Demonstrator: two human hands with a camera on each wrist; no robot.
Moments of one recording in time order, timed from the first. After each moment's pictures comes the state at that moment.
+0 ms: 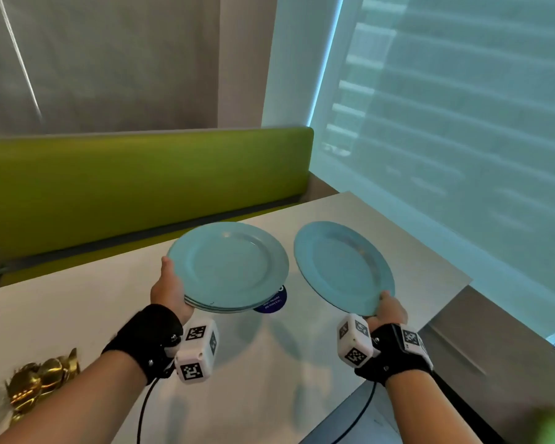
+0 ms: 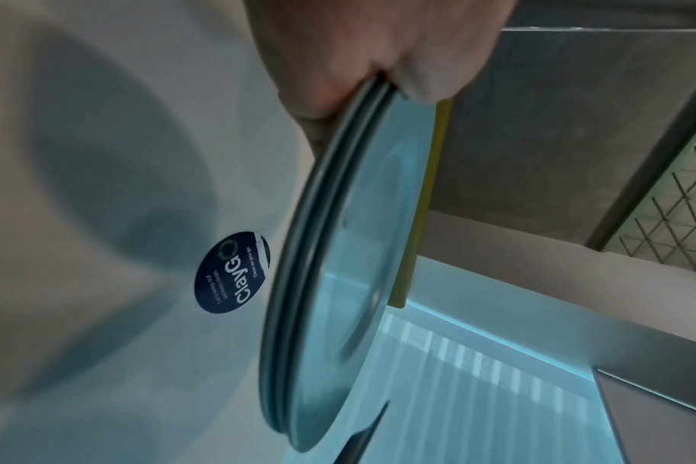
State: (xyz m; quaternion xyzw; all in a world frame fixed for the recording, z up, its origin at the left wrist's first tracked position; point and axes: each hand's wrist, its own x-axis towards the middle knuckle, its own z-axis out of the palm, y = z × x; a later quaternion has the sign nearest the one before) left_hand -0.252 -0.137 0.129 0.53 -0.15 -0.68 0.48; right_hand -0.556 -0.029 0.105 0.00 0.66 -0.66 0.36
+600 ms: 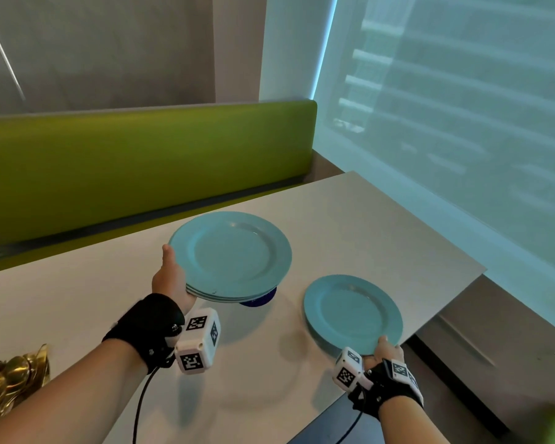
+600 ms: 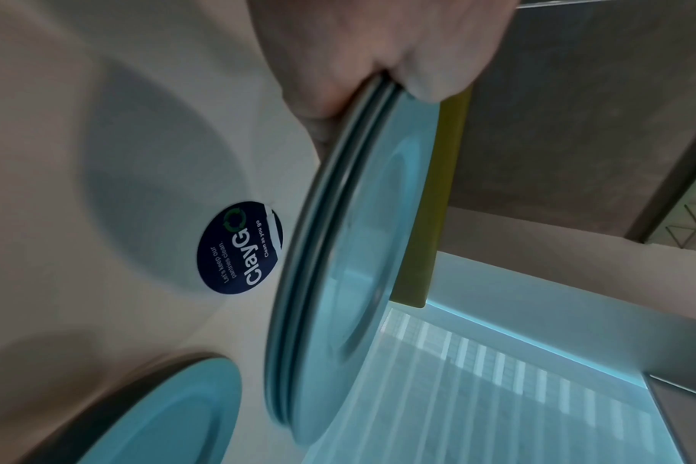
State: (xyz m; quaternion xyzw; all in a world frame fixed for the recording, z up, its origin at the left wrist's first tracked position) left_hand -0.314 -0.150 0.116 0.56 -0.14 -0.66 0.48; right_hand -0.608 0.000 -0.001 0.16 0.71 -0.59 0.35
